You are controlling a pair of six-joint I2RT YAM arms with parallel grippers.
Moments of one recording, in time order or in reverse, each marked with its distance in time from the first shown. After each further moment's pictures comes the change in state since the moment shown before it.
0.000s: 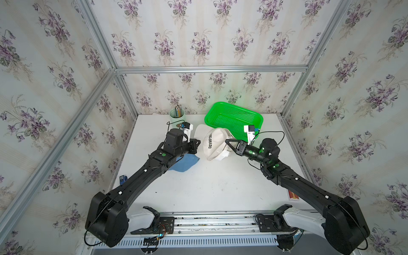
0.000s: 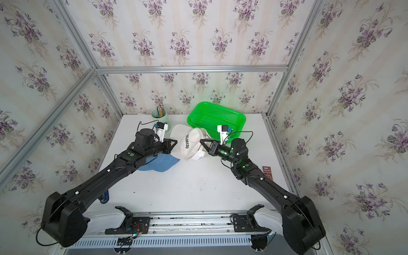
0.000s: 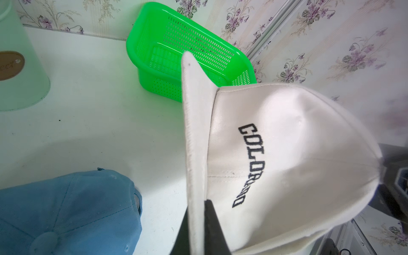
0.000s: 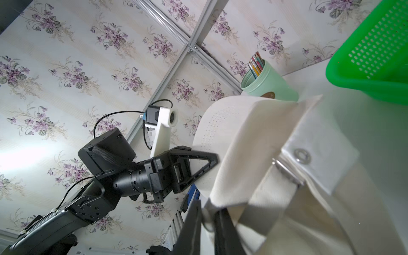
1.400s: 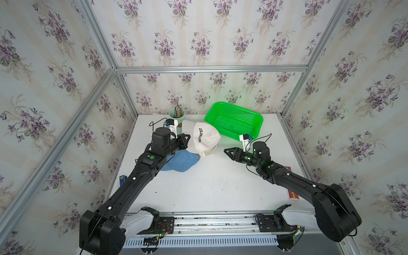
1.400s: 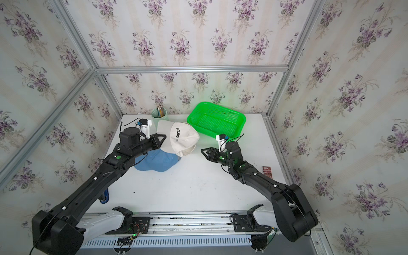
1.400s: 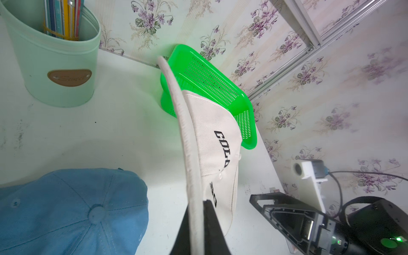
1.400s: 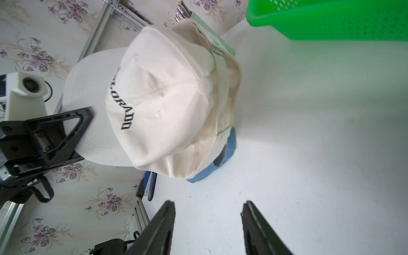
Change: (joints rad) left arm 0.116 -0.138 0.006 -0.021 0.010 -0.175; right arm 0.003 0.160 -0.054 -0.126 0.083 -0.098
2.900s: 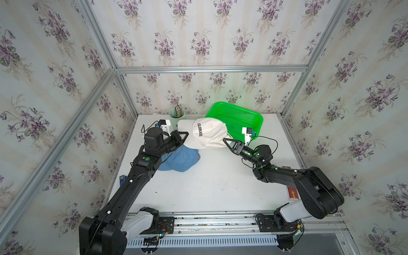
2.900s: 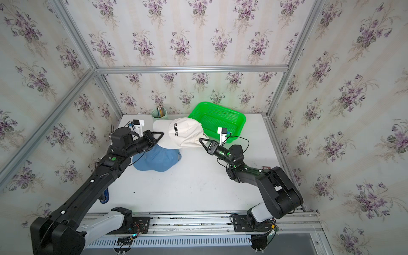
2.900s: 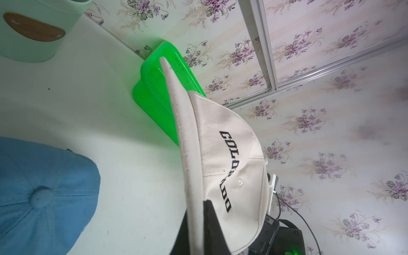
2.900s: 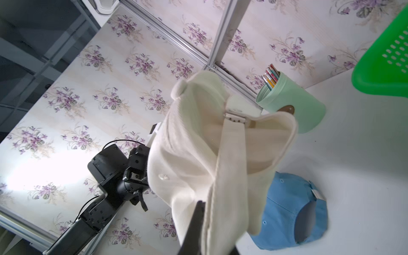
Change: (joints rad) left arm 0.105 -0.041 -0.063 0.118 0.183 -0.383; right arm -0.023 0.209 -0.062 0.896 -0.100 0.335
